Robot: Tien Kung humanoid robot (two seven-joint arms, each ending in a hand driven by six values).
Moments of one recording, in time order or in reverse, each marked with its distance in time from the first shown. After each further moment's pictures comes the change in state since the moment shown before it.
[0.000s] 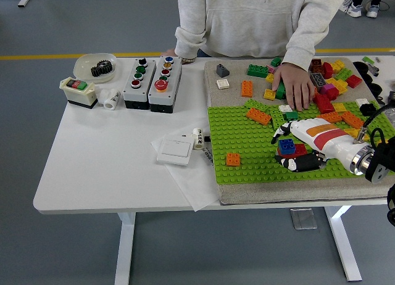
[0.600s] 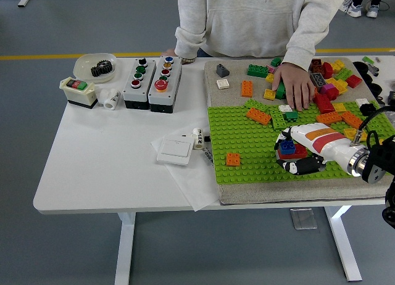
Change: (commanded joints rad) left arm -0.003 0.000 0.002 0.000 -0.003 0.001 0.000; right arm 0.014 0.018 -0.022 -0.060 -0.021 0.017 0.000
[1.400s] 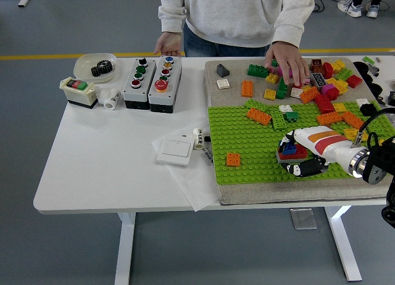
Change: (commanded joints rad) left arm -0.003 -0.001 0.002 0.000 -0.004 0.002 -0.001; right arm 0.003 0.005 -0.012 -0.043 -0.008 0.010 -0.003
